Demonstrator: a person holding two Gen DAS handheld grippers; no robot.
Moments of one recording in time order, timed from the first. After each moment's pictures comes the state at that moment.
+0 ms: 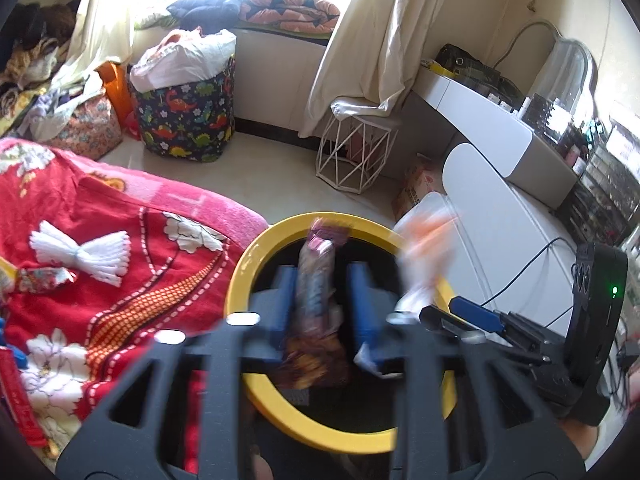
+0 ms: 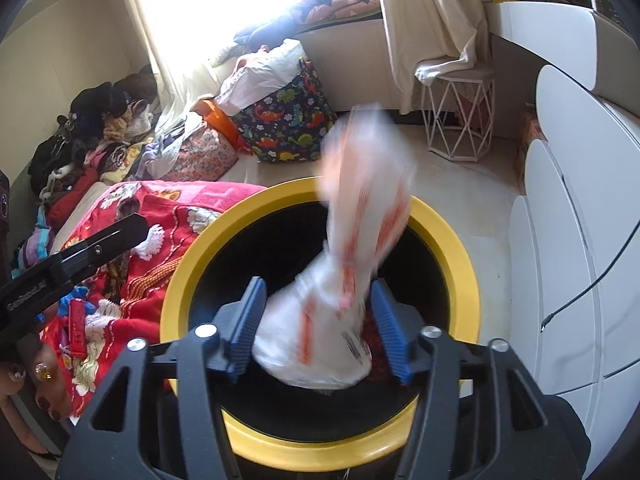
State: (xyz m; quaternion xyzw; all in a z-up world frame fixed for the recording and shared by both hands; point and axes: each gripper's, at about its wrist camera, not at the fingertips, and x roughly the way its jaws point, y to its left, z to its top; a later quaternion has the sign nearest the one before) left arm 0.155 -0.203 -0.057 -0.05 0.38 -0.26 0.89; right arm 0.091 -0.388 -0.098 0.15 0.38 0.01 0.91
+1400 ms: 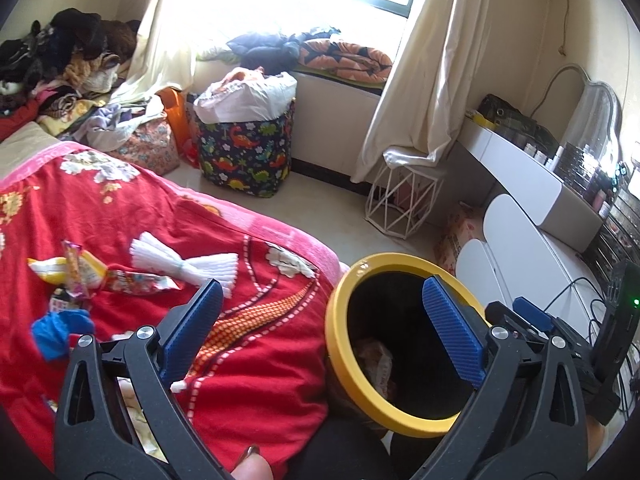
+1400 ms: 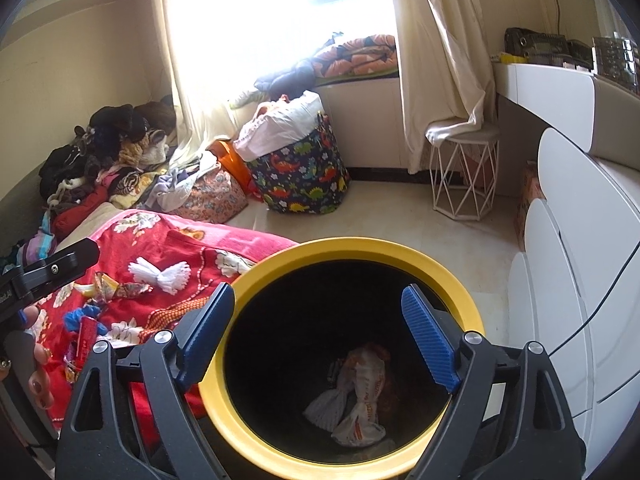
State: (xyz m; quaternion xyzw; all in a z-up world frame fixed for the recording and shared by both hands) left arm 0.126 -0.115 -0.023 -0.07 0.31 -0.17 0.93; right arm 0.070 -0.356 -0.067 0.11 0.28 0.01 0.95
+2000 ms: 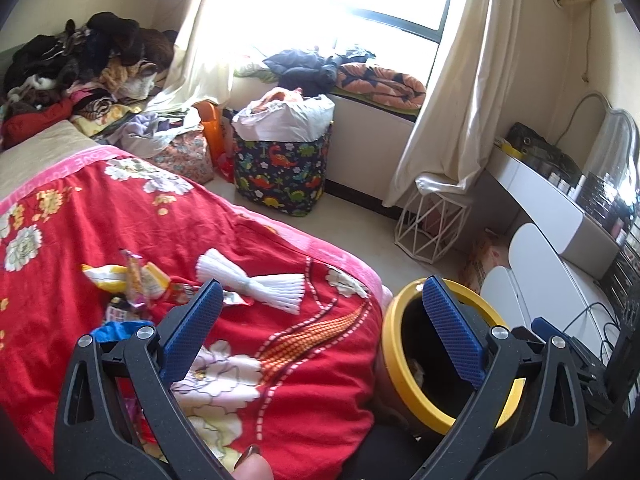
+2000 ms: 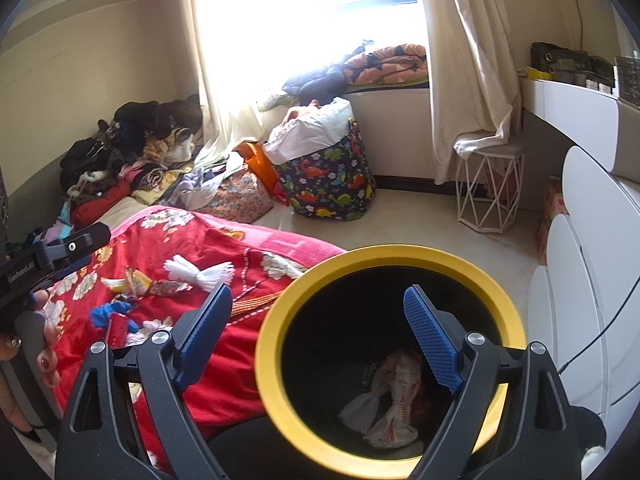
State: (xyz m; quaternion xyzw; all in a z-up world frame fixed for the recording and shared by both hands) left arm 0.118 -0.054 -0.008 -0.09 0.28 -0.11 0.95; right arm 0.066 -0.307 -0.051 0.10 0.26 0.05 0.96
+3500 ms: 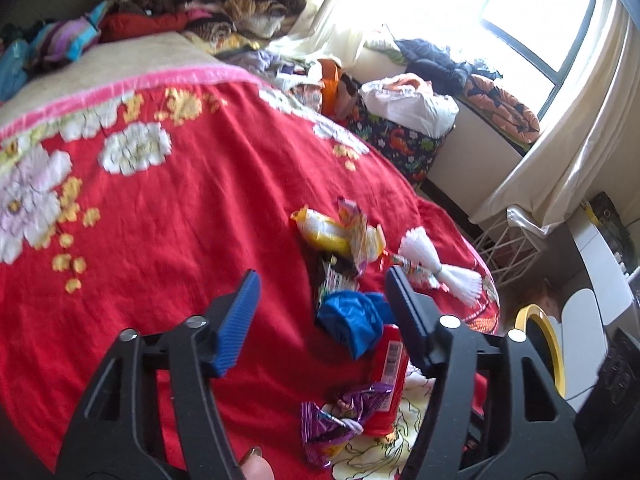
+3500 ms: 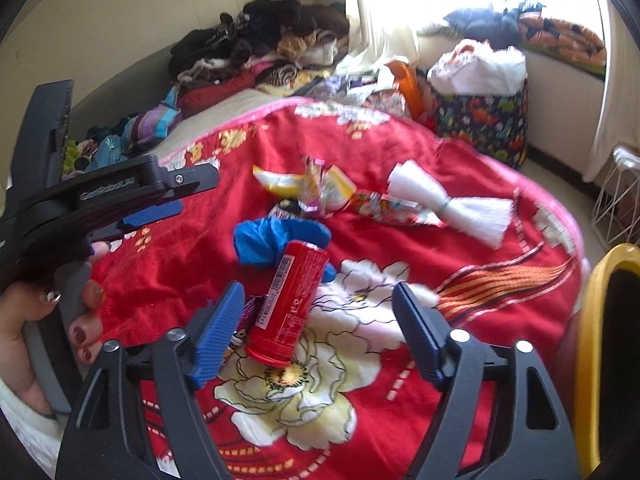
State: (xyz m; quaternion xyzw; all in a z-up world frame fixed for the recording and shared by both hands) left arm 0.113 0.137 -0.065 -0.21 0.36 0.03 0.91; right arm 0.119 -0.059 -0.094 0.00 0.38 0.28 0.88
